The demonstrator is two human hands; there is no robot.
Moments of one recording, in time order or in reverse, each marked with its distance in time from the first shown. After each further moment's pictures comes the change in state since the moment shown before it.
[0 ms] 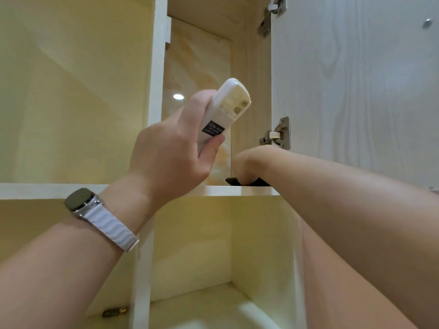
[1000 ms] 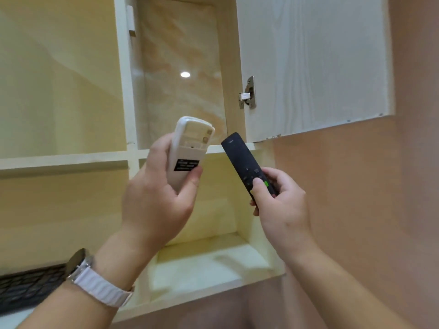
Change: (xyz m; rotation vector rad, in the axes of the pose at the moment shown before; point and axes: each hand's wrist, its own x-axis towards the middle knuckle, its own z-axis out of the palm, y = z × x) left_hand -0.083 0.113 -0.031 -0.035 -0.100 -0.408; right_hand -0.157 -0.025 0.166 2.017 0.827 0.020
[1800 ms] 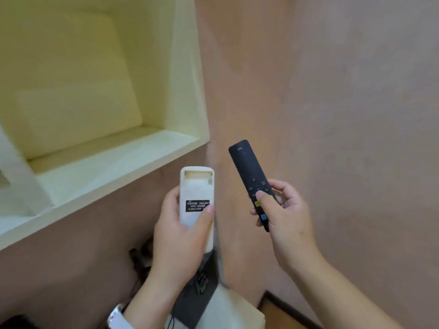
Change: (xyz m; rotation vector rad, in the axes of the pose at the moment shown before) left_hand -0.253 -0.005 0.035 -0.850 -0.726 -0.808; right_hand -0.215 0.064 -0.058 -0.192 0.510 0.521
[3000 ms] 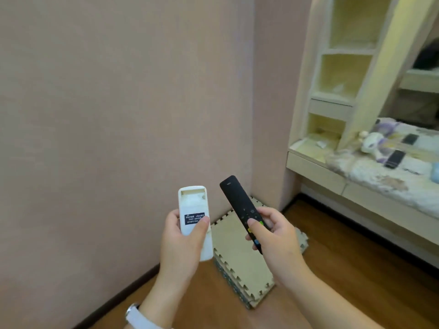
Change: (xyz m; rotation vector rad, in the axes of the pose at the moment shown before) left_hand -0.499 0.172 0.193 -0.350 -1.314 -0.192; right_hand -0.526 -0.094 -0.367 -0.272 1.253 0.001
